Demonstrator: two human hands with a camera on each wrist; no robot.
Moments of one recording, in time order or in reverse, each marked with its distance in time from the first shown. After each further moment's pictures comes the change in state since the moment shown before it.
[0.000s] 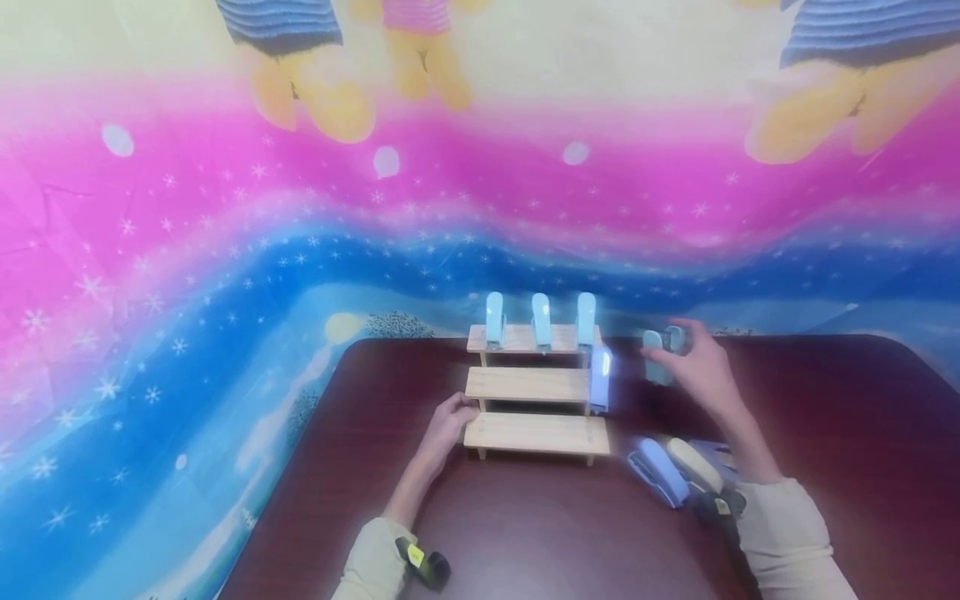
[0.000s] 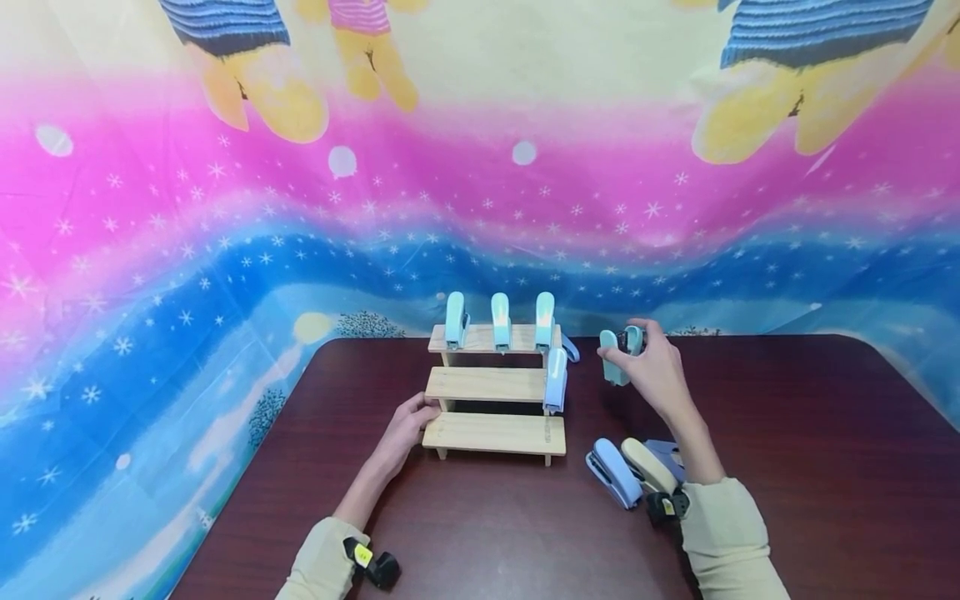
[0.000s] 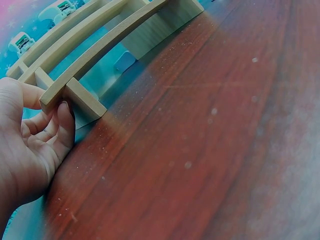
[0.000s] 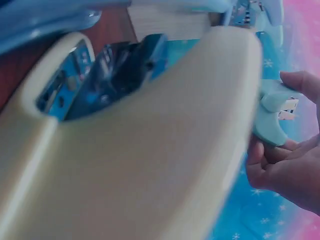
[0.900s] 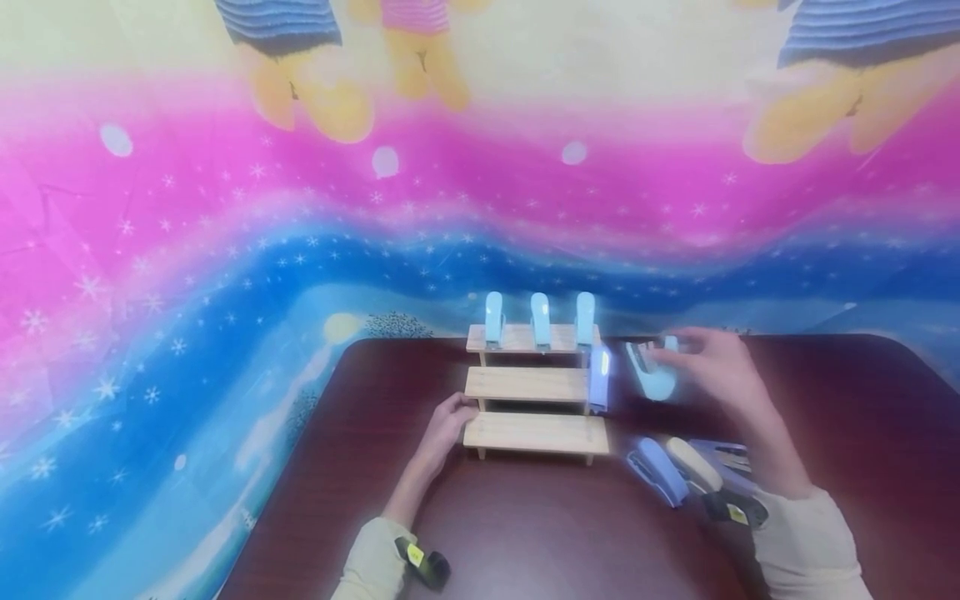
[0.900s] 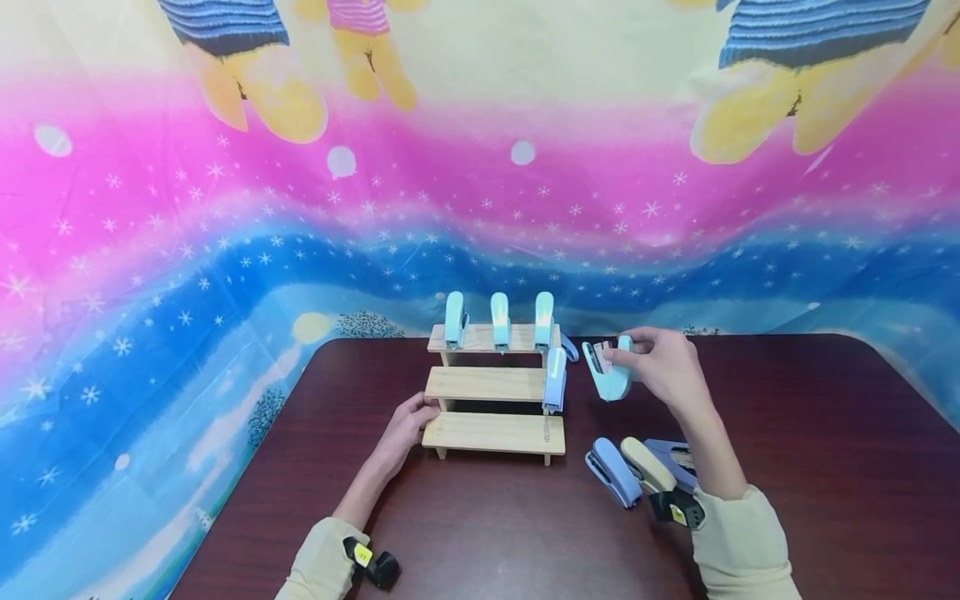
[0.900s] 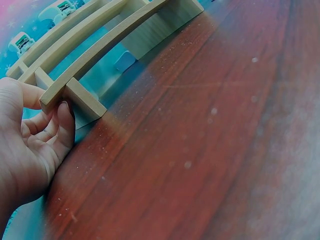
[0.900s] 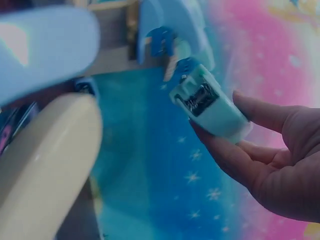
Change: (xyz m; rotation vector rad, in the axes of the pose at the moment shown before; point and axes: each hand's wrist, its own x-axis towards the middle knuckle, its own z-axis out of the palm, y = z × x) left_hand -0.019 0.031 -0.002 -0.030 -0.033 0.008; right_hand -0.023 -0.042 -0.032 -0.079 -0.120 -0.016
